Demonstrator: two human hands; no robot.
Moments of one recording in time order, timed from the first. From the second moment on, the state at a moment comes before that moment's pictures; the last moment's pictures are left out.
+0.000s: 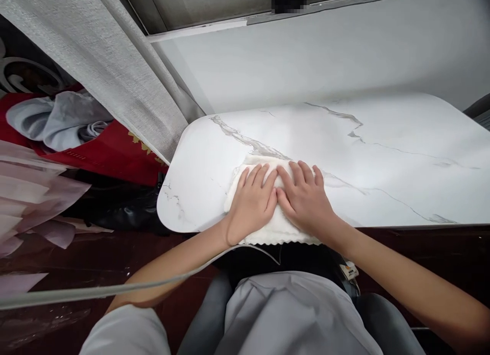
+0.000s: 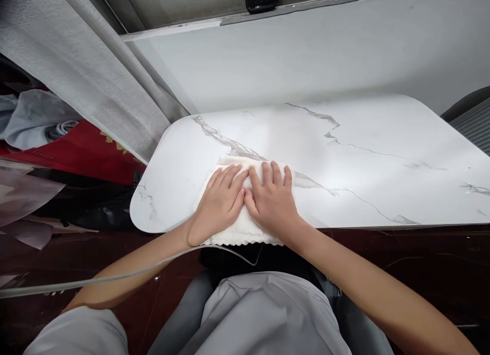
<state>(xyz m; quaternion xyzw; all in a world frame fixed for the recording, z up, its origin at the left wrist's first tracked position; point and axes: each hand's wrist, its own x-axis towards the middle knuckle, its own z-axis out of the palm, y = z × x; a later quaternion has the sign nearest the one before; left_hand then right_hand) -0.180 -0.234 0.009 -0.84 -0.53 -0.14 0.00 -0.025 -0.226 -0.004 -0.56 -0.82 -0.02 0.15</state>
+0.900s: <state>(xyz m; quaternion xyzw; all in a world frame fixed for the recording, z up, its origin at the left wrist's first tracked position) -0.207 -0.031 0.000 -0.80 -0.56 -0.23 -0.03 -0.053 -0.013 -0.020 -0.57 -0.78 0.04 0.25</state>
